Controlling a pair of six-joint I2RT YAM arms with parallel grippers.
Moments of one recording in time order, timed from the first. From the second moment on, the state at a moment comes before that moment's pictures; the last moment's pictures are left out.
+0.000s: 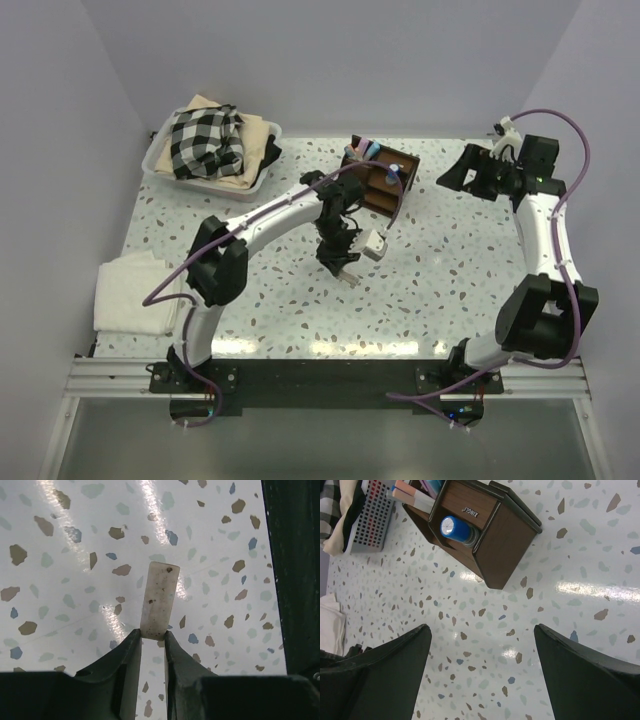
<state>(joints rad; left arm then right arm) -0.79 2.11 1.87 -1.29 0.57 1.10 -0.26 1.48 1.34 -0.57 -0.65 0.15</state>
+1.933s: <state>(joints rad) -0.77 2.24 2.12 -0.75 -0.10 -0.24 -0.26 1.24 1.22 -0.35 -0.32 0.20</state>
